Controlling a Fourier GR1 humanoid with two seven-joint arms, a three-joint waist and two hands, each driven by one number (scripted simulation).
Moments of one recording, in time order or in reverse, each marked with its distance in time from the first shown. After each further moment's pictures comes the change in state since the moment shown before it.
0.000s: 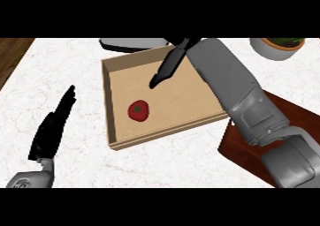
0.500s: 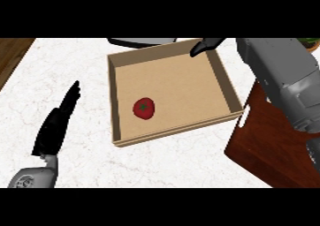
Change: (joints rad) left arm -0.029 -0.009 -0.021 -0.018 -0.007 -0.006 -0.002; right arm -0.024 -0.207 -0.114 0.072 -0.092 0.052 0.067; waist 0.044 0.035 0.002
